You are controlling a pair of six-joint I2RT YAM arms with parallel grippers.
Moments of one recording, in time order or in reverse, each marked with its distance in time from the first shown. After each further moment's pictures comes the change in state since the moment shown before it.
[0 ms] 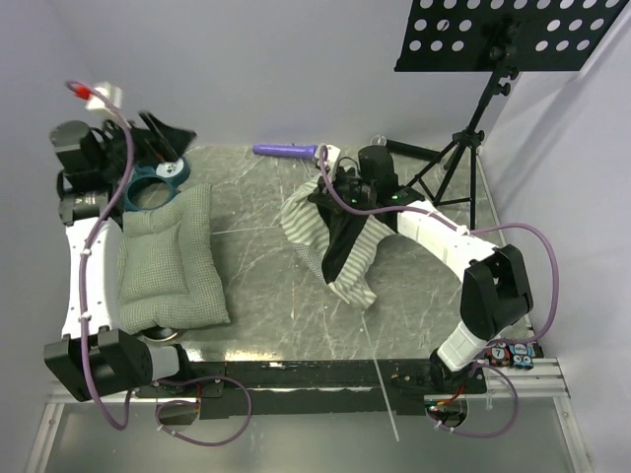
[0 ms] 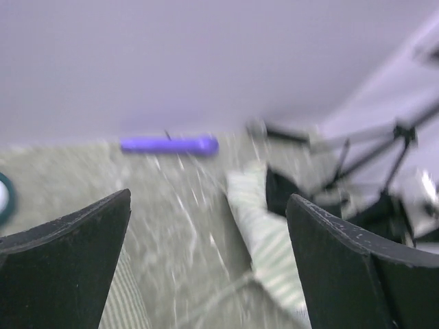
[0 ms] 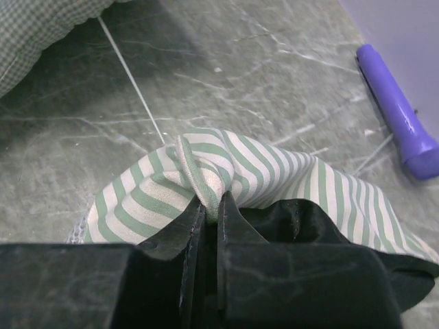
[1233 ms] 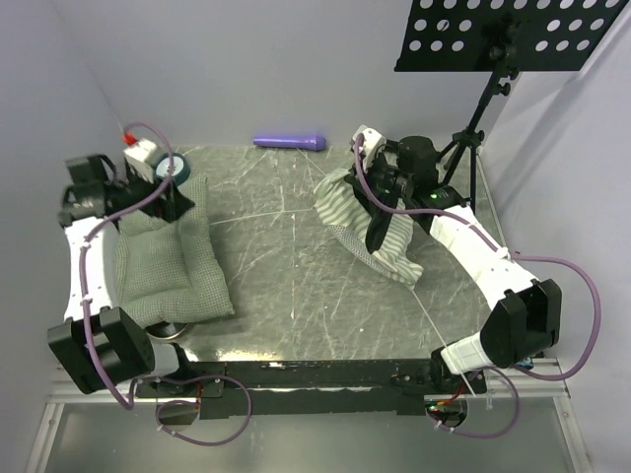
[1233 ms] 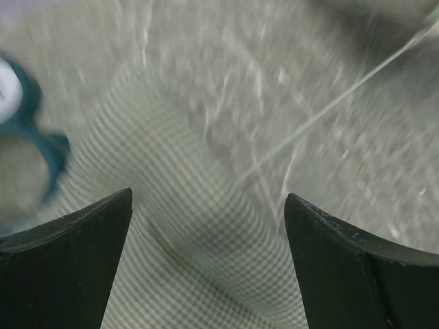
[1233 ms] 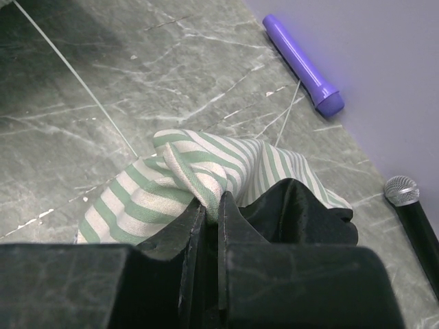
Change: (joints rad) left arm 0.124 0.048 -0.059 -0.497 0.165 0.804; right arm -0.138 -0.193 -0.003 -0.135 0.131 -0.040
